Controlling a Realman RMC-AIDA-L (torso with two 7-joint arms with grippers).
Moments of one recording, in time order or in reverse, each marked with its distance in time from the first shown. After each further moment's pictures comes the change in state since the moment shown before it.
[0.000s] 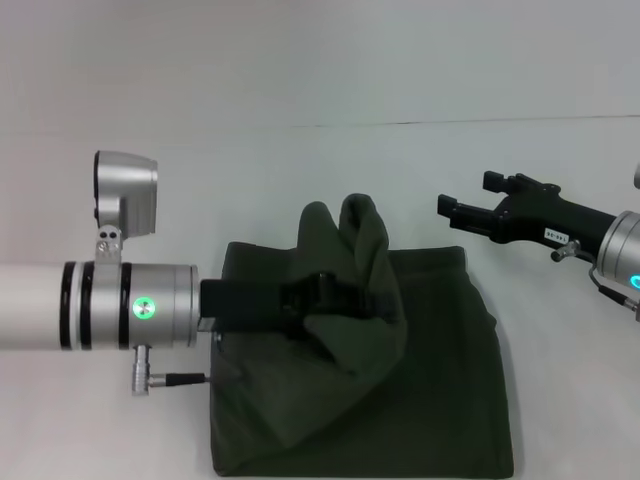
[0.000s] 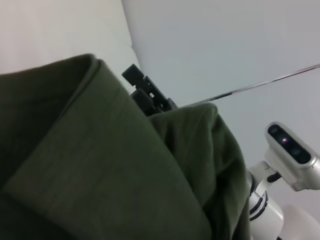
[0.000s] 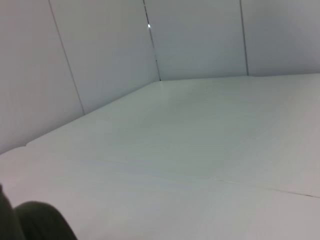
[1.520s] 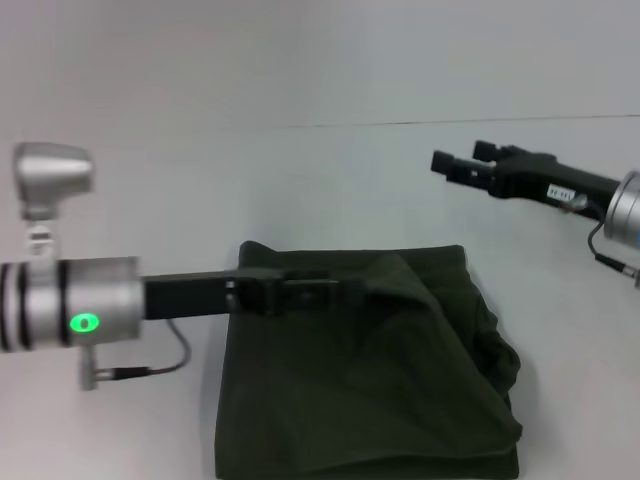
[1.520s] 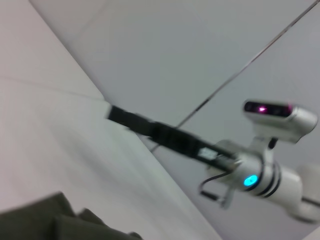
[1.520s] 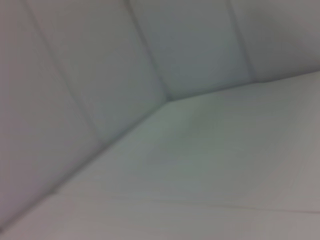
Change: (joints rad) left arm 0.082 0.021 0.071 0.075 -0.119 0.015 0.399; right arm 0.022 -0.020 -0.031 -0.085 0.004 -0.095 0.307
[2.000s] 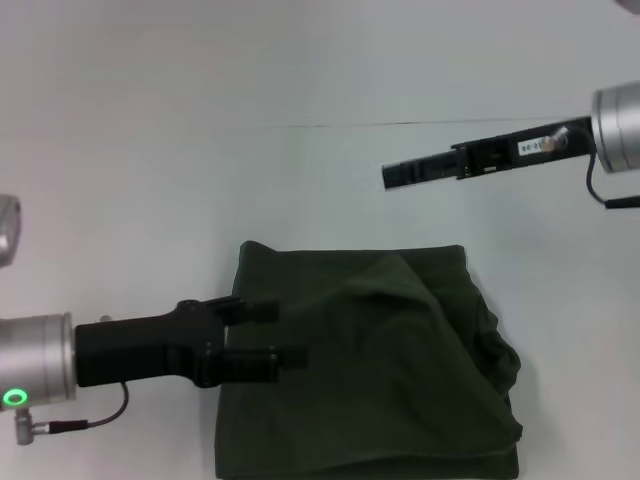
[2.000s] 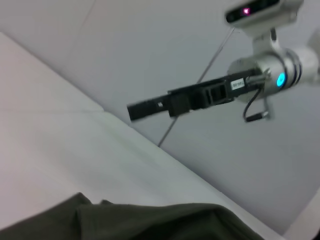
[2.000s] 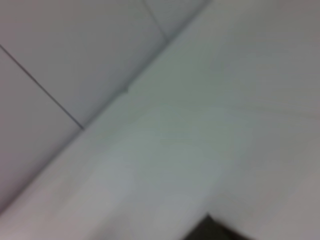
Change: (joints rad) left arm 0.183 -0.012 -0.008 0.161 0.008 0.114 0.299; right arm 0.117 -0.057 -0.279 -0.493 -0.382 -0.326 0.888
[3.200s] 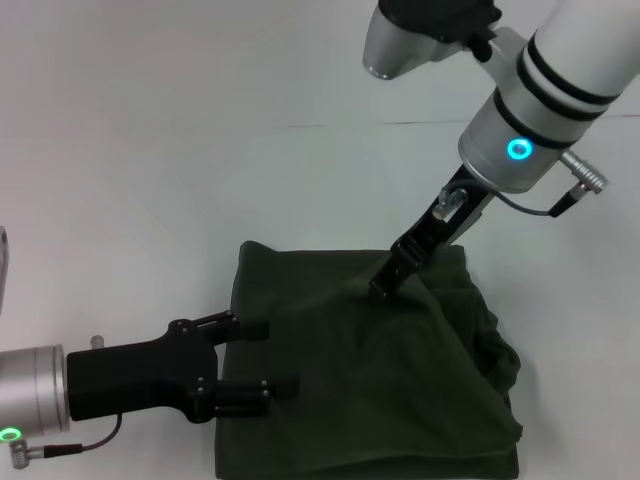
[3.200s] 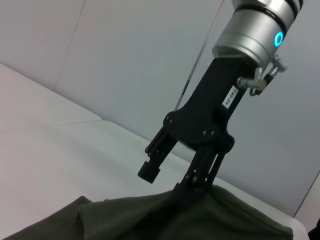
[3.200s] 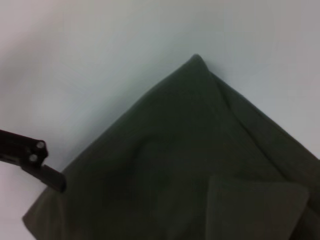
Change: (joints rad) left arm 0.045 -0.004 -0.009 -0.032 0.005 0.003 0.197; right arm 0.322 0.082 -0.267 -0.003 -0.520 -0.194 0.309
